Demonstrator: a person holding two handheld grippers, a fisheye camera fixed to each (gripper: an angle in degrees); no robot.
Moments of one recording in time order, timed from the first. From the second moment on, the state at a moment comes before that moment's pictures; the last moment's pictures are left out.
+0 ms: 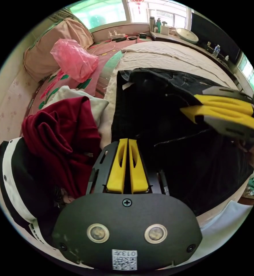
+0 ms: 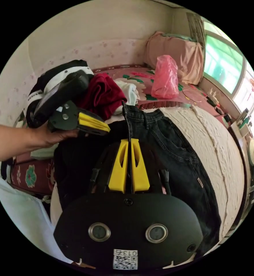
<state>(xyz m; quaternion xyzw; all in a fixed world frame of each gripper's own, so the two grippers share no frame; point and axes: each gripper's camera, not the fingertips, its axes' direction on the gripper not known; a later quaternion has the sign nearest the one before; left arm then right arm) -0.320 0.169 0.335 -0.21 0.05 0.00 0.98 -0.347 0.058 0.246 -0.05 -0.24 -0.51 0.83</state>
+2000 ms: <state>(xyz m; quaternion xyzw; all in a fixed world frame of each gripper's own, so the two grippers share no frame) 0.216 -0.008 0.317 -0.10 0.14 0.38 0.91 0.487 -0.111 0.276 -0.13 0.15 0.03 0.98</state>
